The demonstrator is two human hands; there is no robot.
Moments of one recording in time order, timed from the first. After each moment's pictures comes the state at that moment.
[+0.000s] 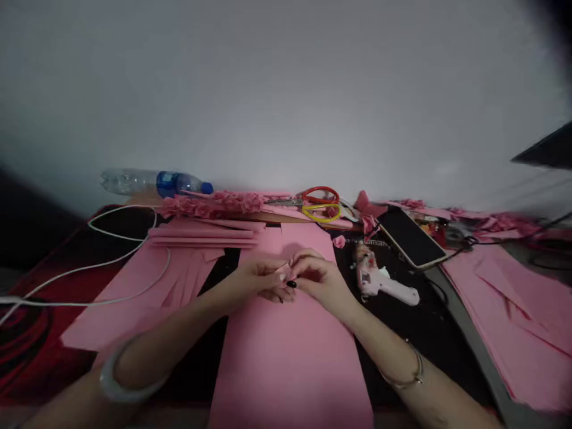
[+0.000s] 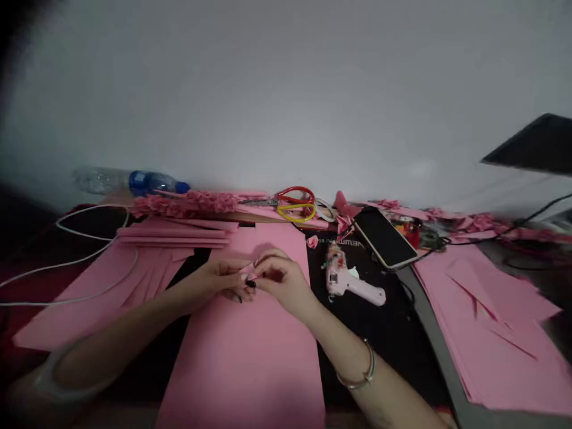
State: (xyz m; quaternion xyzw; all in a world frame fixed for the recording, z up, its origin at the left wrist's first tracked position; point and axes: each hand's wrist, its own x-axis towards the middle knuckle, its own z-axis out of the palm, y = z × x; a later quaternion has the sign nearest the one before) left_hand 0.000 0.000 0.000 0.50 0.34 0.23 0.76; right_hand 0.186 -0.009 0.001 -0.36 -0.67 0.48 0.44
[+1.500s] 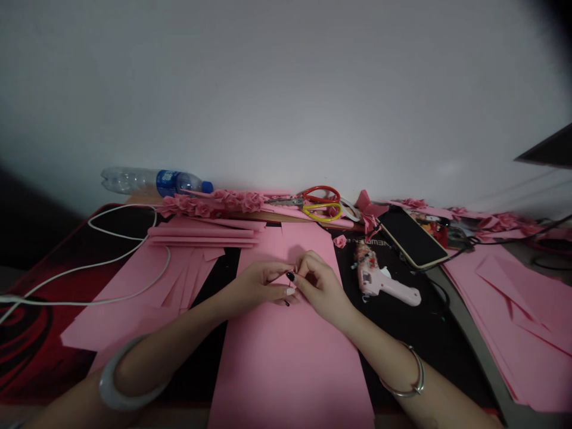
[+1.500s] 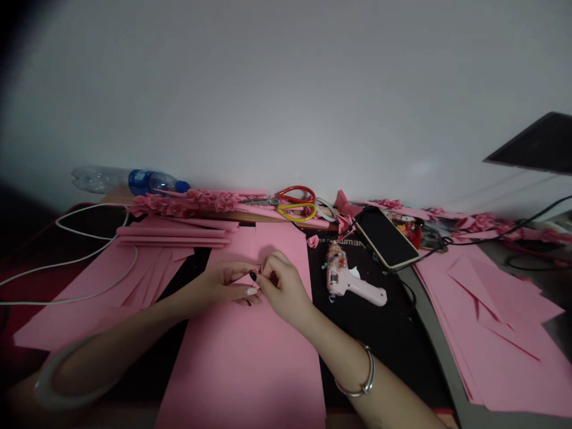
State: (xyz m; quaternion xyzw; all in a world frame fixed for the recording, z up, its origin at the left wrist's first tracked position) left_hand 0.006 -0.006 -0.009 0.51 0.32 0.25 0.76; right_hand 0.179 -0.020 -0.002 -0.44 -0.70 0.39 0.40
